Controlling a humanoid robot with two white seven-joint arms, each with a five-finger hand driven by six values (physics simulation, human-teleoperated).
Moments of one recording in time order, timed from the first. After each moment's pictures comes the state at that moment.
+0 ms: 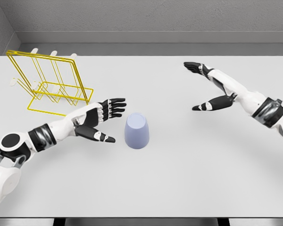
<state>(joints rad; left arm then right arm) -0.23 0.51 -0.38 -1.59 0.61 0.17 -0.61 -1.08 -0.97 1.68 -1.50 -0.65 -0.61 -0.22</state>
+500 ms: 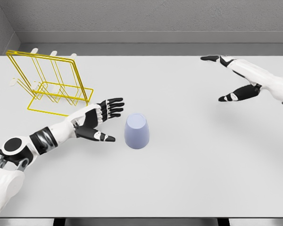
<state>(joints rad) -0.21 0.47 -0.35 -1.55 0.60 0.13 -0.61 -1.24 -1.09 1.71 -1.47 -0.30 -0.61 -0.22</state>
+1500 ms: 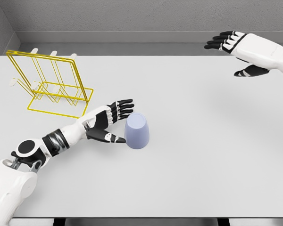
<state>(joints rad) -0.20 0.39 -0.36 -1.52 0.56 0.12 -0.61 -1.23 -1.04 1.47 -1.32 0.20 -0.61 -0.22</state>
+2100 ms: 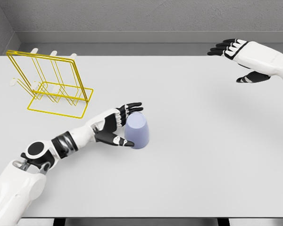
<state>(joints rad) -0.20 0.34 -0.39 -1.53 0.55 0.12 -0.61 -1.18 -1.04 1.46 -1.29 0.20 -0.61 -0.22</state>
